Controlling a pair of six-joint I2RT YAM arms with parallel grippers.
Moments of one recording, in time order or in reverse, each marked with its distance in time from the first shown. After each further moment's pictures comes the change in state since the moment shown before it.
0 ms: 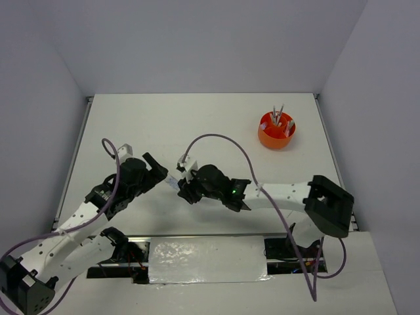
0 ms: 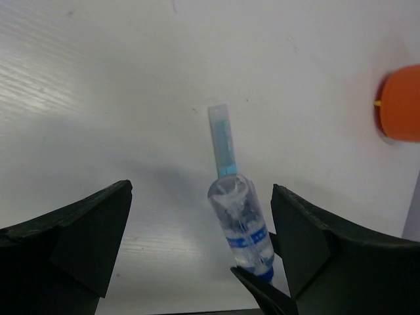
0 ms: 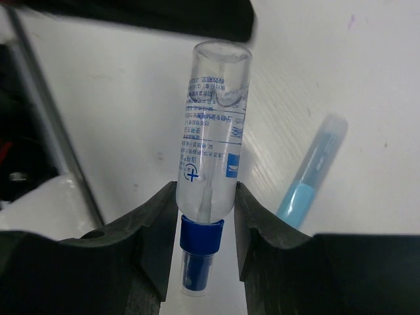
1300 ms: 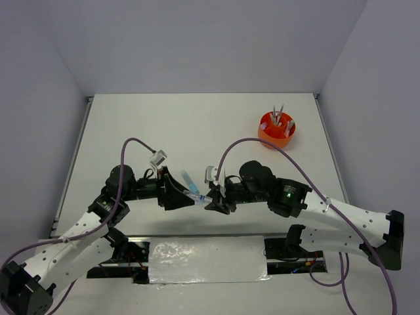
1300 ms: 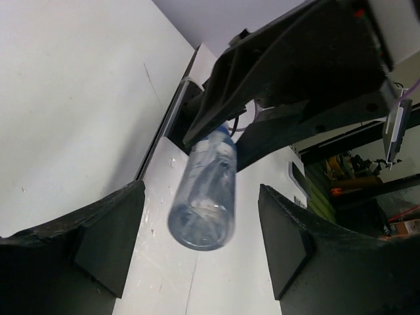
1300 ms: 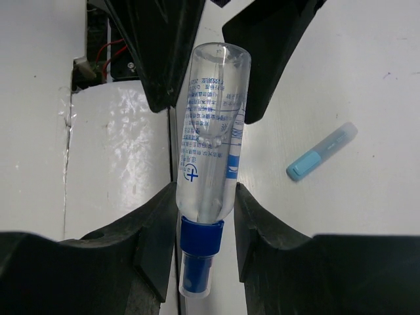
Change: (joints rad) left arm 0.003 -0.101 -0.201 0.742 1.165 0.286; right arm -0.031 -0.599 0.001 -0.534 -0.375 -0.346
